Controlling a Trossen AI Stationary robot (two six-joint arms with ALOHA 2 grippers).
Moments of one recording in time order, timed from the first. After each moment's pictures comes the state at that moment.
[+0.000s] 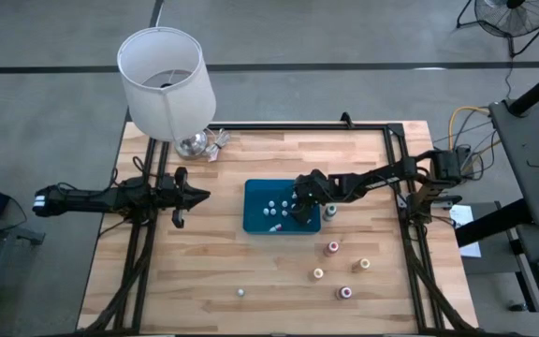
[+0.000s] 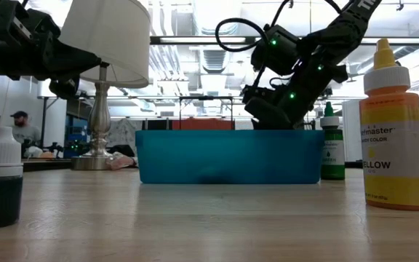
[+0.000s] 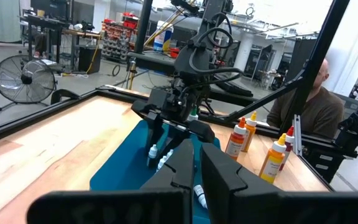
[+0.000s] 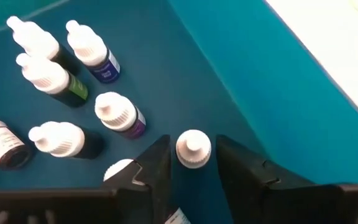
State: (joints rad) left arm 0.00 0.21 0.03 0.18 -0.09 -0.22; right arm -0.09 1.73 0.82 0.00 0.17 0.39
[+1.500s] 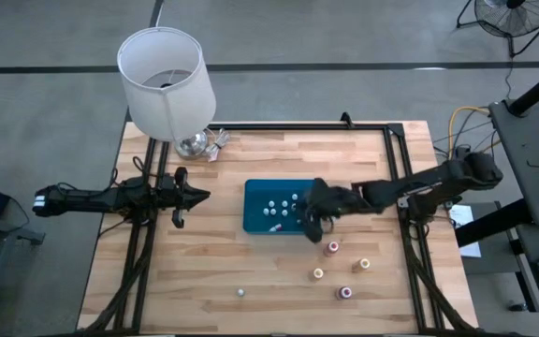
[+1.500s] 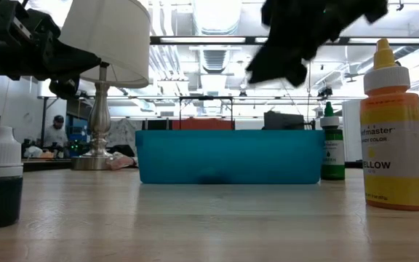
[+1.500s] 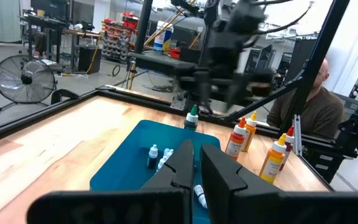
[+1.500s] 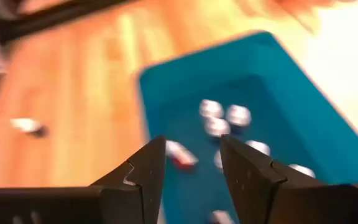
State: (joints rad) left arm 0.00 0.21 0.03 0.18 -0.10 -0.22; right arm 0.14 1.41 0.84 -0.05 0.17 0.42
